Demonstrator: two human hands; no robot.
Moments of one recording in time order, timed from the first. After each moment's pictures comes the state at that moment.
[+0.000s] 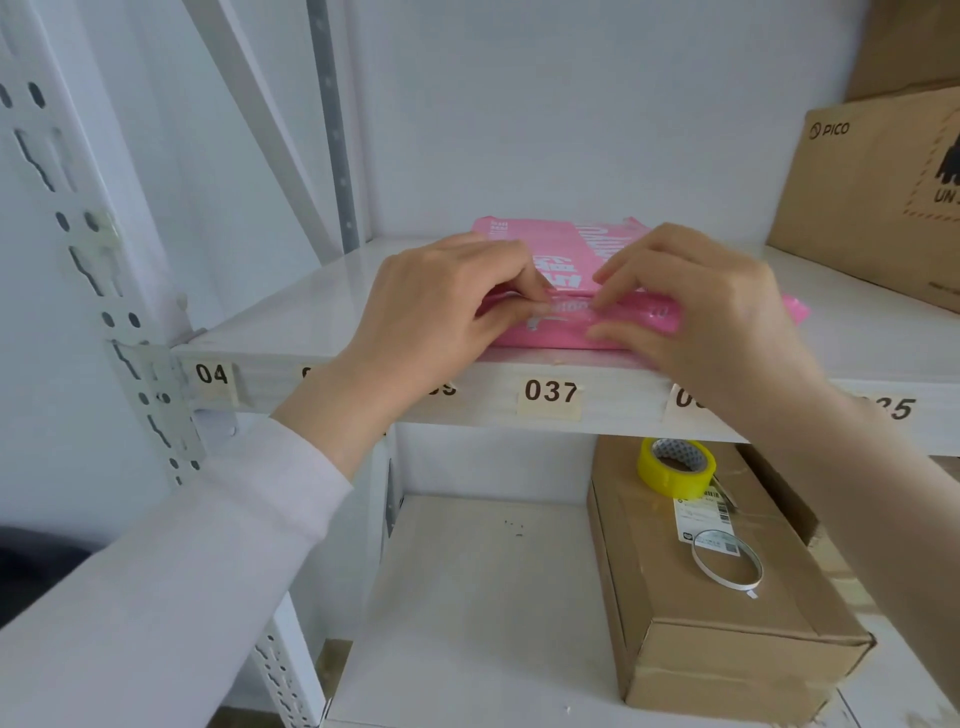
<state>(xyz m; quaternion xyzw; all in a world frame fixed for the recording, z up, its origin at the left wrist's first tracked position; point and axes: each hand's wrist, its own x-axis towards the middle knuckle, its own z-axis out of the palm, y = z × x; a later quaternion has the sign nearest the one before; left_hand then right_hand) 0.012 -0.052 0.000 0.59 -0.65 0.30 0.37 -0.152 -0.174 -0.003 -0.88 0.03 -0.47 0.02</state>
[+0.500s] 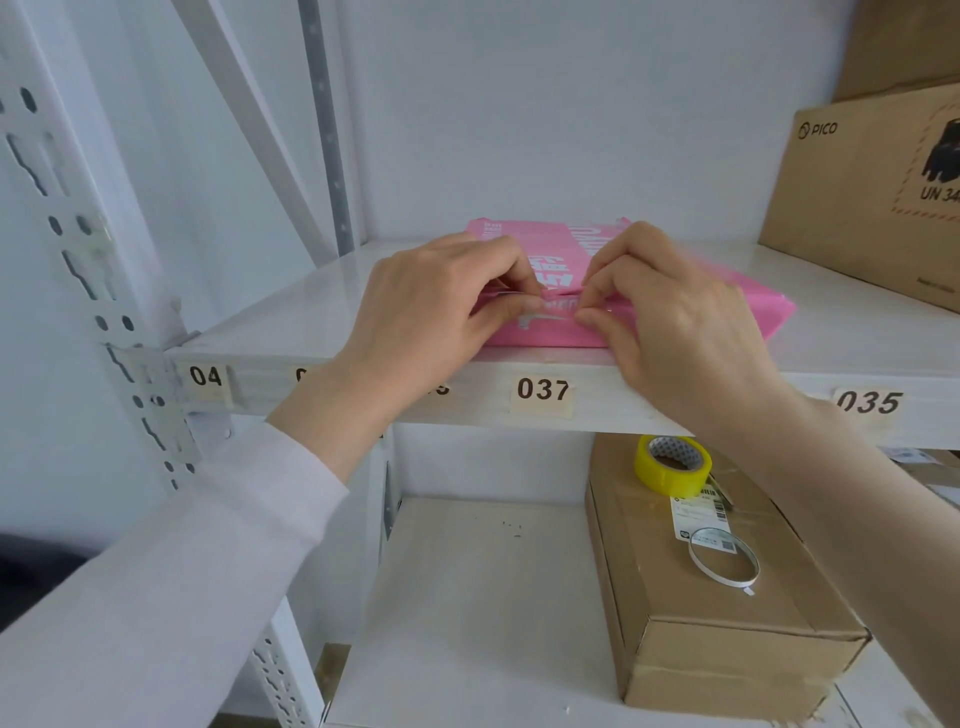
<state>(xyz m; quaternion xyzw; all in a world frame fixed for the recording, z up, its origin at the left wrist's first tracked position) 0.004 -0.051 0.002 0.61 -0.64 0.30 0.36 -0.143 -0.166 -0.010 -0.87 0.08 -0.47 -0.08</state>
